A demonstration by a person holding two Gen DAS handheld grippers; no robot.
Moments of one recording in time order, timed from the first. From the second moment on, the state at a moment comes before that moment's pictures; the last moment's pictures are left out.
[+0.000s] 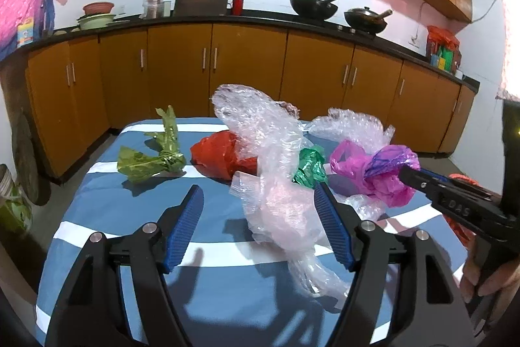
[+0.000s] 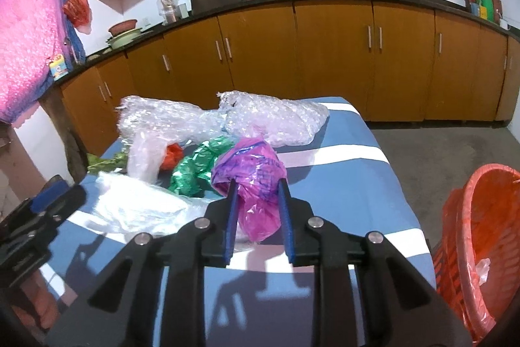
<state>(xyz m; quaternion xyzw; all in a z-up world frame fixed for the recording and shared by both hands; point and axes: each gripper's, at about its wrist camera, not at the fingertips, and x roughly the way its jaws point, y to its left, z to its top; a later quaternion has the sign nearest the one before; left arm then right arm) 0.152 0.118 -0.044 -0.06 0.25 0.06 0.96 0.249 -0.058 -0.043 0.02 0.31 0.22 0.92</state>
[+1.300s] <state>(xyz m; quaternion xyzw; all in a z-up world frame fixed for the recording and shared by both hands) 0.152 0.130 -0.014 -0.06 0.28 0.03 0.96 0.210 -0.068 -0.024 0.02 0.31 0.23 0.92</state>
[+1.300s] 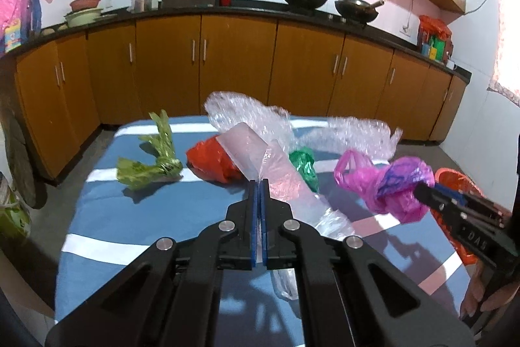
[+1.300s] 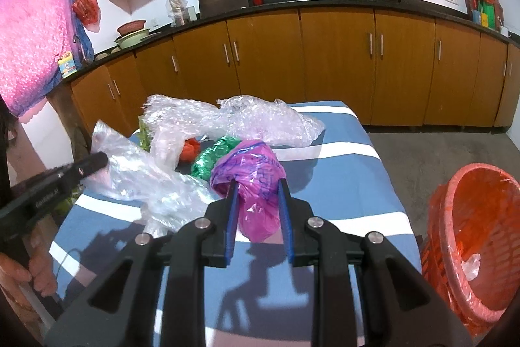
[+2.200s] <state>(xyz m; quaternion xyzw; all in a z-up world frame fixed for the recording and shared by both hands) 0.115 0.154 0.039 -0.05 0.22 0.08 0.97 0.145 -0.048 0.038 0.03 0.26 0.33 0.91</state>
